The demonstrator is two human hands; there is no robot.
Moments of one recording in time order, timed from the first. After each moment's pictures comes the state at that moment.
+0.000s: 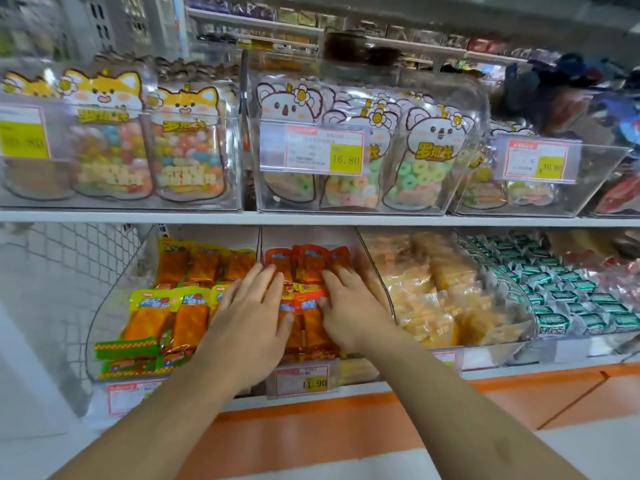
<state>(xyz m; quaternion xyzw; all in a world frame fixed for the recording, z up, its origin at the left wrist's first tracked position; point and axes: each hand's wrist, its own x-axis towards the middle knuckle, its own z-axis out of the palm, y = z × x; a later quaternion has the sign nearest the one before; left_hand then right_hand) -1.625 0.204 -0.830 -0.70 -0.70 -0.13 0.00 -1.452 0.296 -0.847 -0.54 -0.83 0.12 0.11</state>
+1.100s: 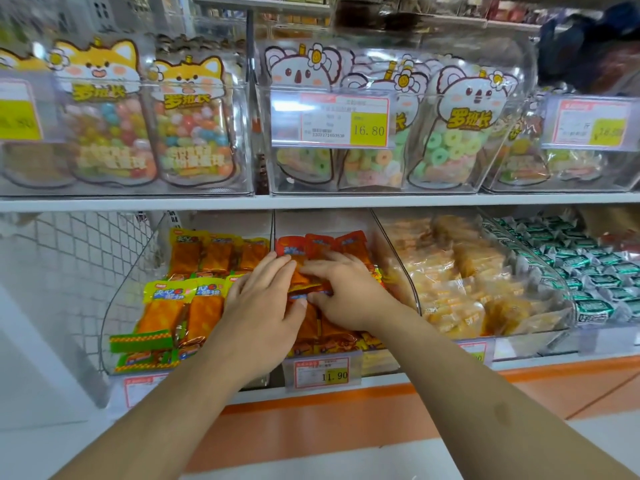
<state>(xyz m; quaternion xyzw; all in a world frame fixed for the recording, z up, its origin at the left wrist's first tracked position) -1.635 0.208 -0.834 -0.69 -0.69 -0.20 -0.08 -1.477 0.318 -0.852 -0.40 -0.90 0.13 0.14</state>
